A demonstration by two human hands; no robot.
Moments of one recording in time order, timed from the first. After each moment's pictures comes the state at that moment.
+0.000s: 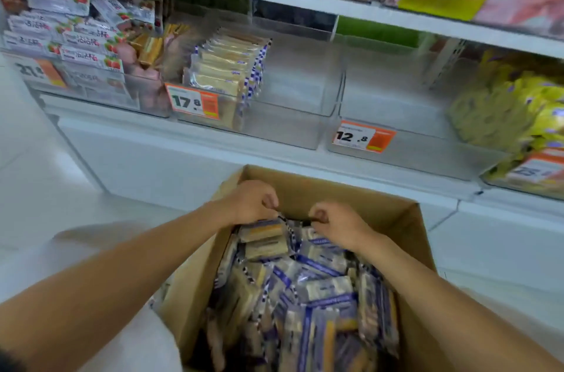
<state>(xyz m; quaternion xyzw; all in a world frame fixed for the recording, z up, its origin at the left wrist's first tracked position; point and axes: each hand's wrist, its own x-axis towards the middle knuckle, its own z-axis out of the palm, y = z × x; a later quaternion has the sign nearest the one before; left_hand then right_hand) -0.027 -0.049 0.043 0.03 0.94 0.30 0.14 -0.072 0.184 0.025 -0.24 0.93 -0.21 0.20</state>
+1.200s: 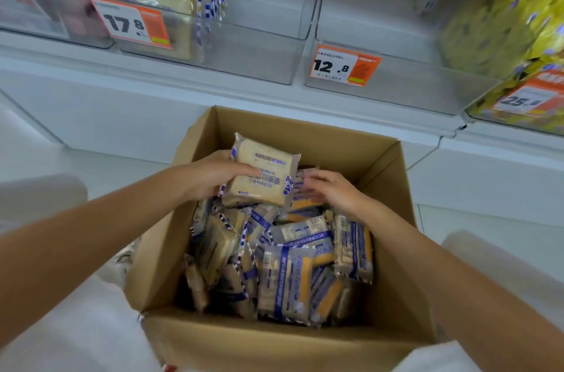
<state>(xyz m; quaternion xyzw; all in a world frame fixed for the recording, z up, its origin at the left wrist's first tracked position) -0.003 -0.021 0.020 -0.20 0.68 0.65 0.28 -0.052 0.225 -0.014 -0.03 0.80 -0.49 0.34</state>
